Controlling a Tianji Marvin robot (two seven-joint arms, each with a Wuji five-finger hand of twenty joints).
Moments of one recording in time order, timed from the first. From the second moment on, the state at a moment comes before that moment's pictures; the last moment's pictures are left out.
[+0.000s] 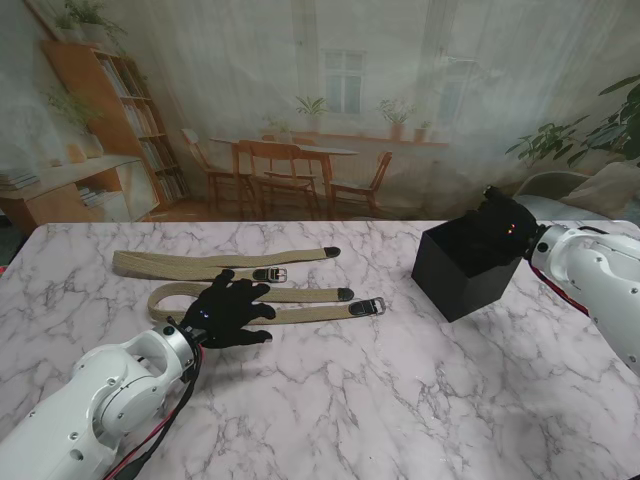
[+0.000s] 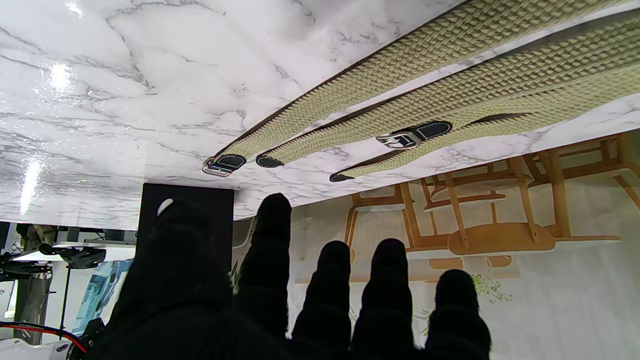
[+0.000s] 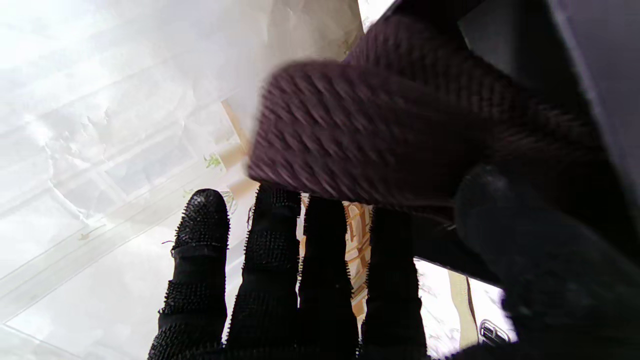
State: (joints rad) left arm 1.61 -1.02 -1.25 -1.76 1.16 -0.26 -0.14; right arm -1.03 -0.80 1.07 -1.17 -1.89 -0.34 -0.47; left_hand 0.87 -0.06 -0.01 -0.01 0.60 0.04 0.26 0.53 0.42 0.16 0.08 0.25 0.34 0.22 0.17 0.36 0.05 0.28 0.19 0.49; right_hand 0.32 -0.52 1.01 -0.17 0.39 -0.17 0.76 0.29 0.65 0.00 0.59 0.33 0.82 0.00 0.38 0.37 0.35 0.19 1.10 0.31
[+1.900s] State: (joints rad) left arm 1.50 -1.04 -1.16 -1.56 1.04 -0.18 0.02; right arm -1.55 -1.12 1.13 -1.50 -0.89 -0.08 -0.39; left_hand 0.86 -0.04 0.00 -0.01 0.42 0.12 0.17 0.49 0.41 0.17 0.14 0.34 0.39 0.20 0.25 0.50 0.04 0.28 0.64 0.54; right_hand 0.30 -0.34 0.74 -0.09 0.48 -0.11 0.52 0.34 0.65 0.11 0.43 0.26 0.72 0.14 0.25 0.28 0.26 0.32 1.00 0.27
